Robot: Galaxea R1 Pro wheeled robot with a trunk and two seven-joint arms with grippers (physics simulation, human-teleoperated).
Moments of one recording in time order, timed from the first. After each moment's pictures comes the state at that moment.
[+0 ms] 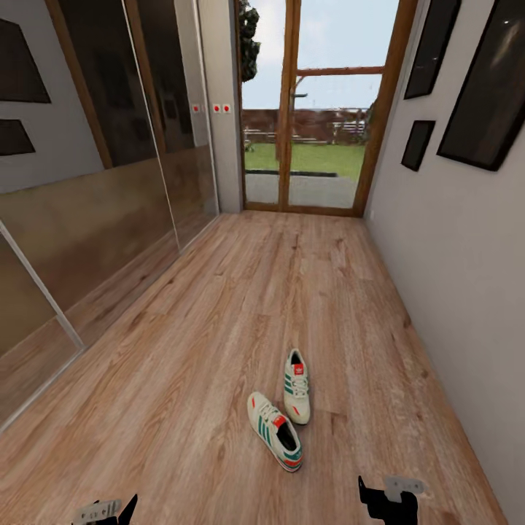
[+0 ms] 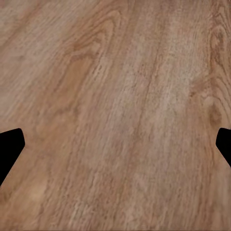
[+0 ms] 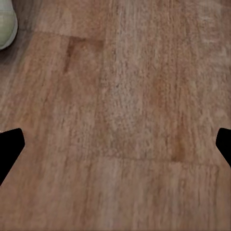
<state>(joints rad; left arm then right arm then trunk) -0.26 0.20 0.34 -0.24 0.11 -0.54 -0.46 -0.46 -0.07 -0.13 -0.03 0.07 -0.53 -0.07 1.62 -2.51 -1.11</state>
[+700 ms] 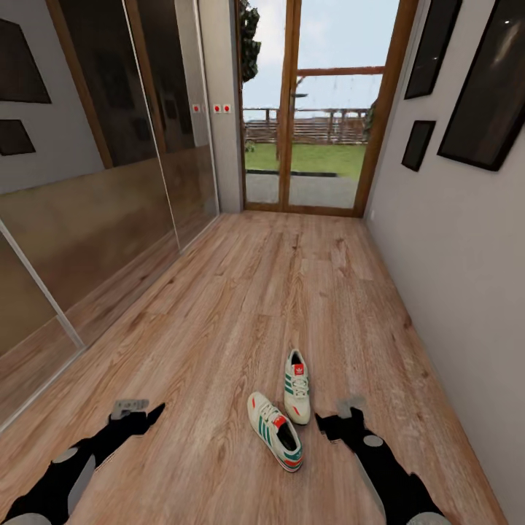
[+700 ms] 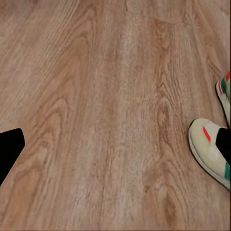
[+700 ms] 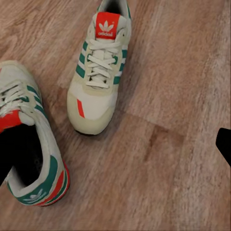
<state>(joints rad) -0.49 0.20 0.30 -0.55 0.02 -0.09 -0.56 -0.46 0.02 0.00 -0.68 0.17 0.11 0.11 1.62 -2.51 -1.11</state>
